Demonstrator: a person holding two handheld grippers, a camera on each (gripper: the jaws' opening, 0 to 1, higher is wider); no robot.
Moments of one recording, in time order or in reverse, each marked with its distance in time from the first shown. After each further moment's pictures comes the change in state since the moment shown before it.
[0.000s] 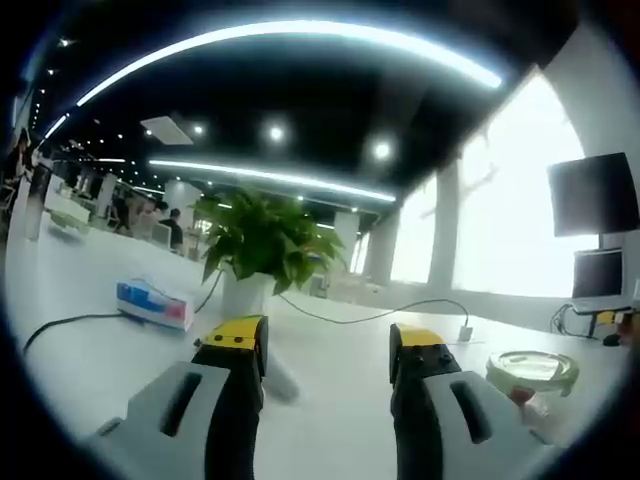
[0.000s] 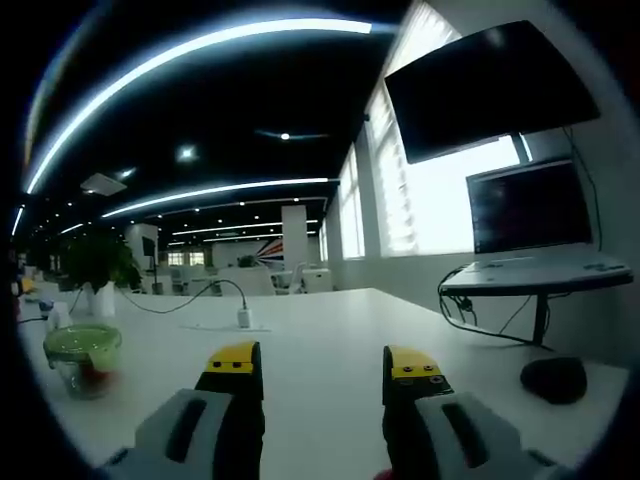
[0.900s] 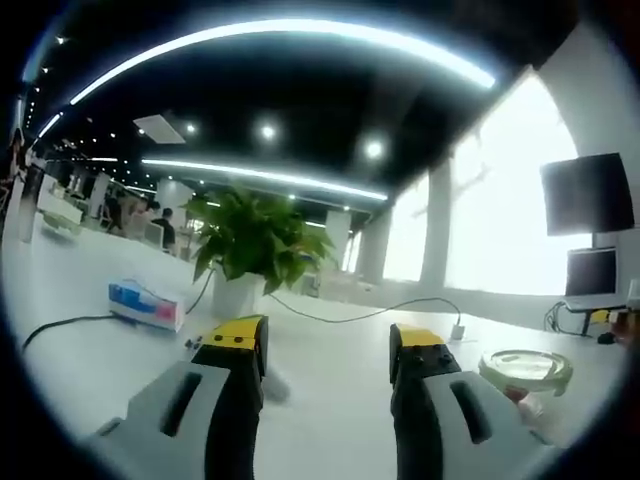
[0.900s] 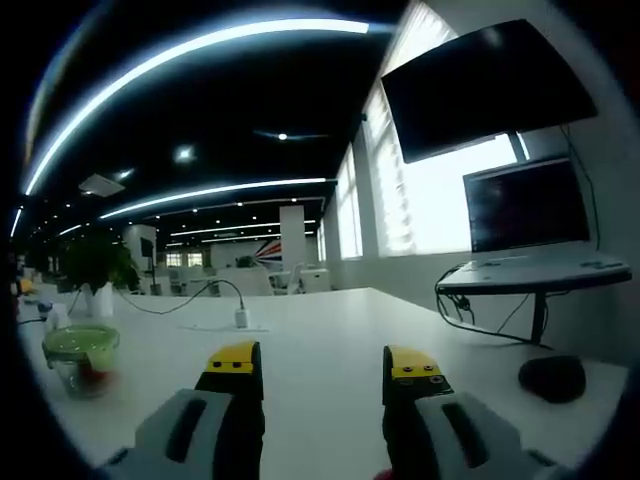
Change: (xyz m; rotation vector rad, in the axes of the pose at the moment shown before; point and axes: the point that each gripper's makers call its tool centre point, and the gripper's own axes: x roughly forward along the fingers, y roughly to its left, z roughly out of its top) left arm 0.003 -0.009 0.001 0.005 0.007 -0.039; right arm 0.002 -0.005 -0.002 0.006 -0.001 -0.008
